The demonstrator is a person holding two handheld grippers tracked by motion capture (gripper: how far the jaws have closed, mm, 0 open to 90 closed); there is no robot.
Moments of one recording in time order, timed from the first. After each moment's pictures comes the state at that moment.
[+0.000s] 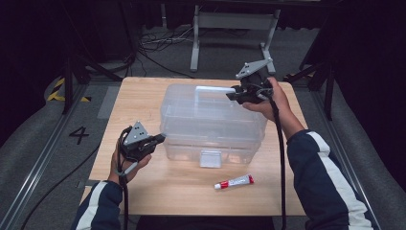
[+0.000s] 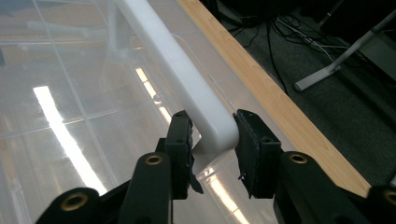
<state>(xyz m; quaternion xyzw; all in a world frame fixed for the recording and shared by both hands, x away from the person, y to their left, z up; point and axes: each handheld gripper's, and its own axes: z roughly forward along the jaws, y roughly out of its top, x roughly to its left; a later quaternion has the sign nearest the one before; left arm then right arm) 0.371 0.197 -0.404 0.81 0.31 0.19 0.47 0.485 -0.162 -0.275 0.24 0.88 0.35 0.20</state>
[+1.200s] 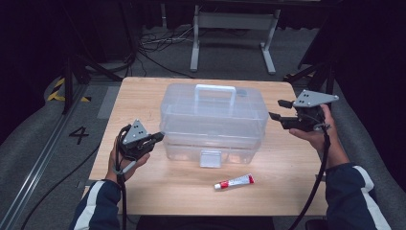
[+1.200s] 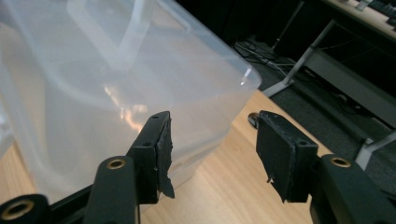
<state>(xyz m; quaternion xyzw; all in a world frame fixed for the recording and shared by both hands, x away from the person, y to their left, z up) 0.371 0.200 -0.396 0.81 0.30 0.20 0.46 0.419 -0.291 -0.318 0.25 0.84 0.40 0.27</state>
